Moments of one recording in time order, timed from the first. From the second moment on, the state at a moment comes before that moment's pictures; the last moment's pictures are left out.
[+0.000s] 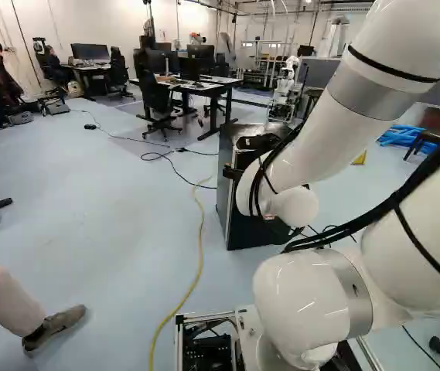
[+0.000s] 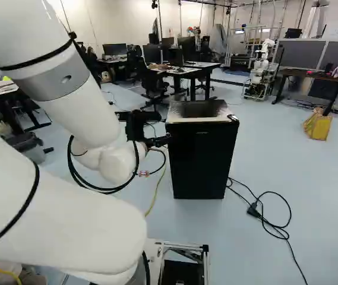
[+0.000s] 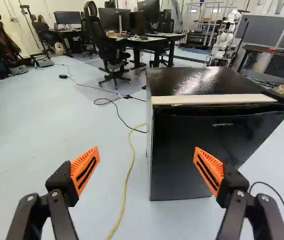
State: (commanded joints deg) arm 0.0 16.0 -5.0 0.0 50.0 0.0
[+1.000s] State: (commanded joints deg) arm 3.5 16.0 -5.0 4.7 50.0 0.0
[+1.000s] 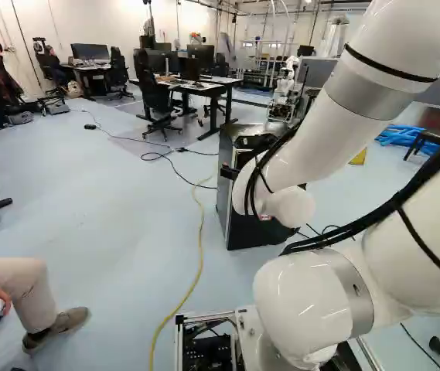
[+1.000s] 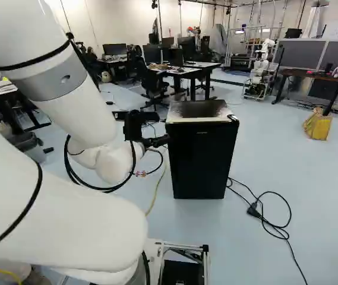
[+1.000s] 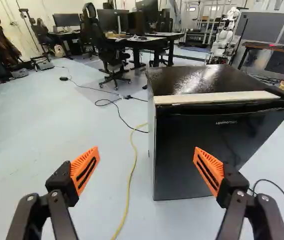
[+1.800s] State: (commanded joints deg) arm 10.9 14.9 -6.0 13.9 50.0 0.0
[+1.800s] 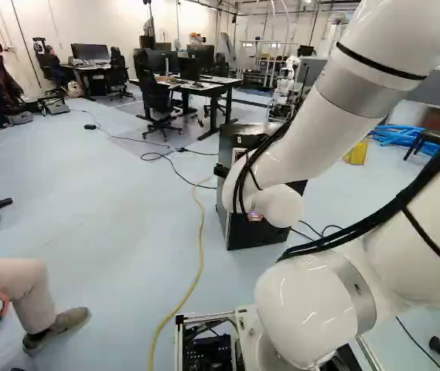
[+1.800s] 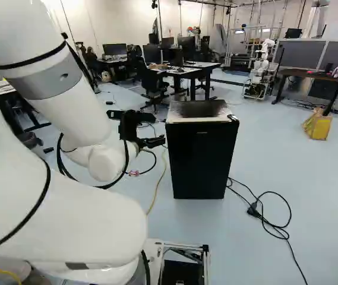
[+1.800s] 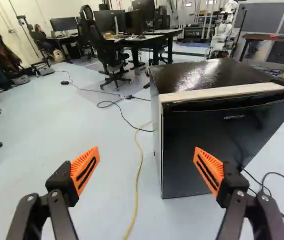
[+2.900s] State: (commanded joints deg) arm 21.9 7.9 -12.1 31.3 55.6 0.0
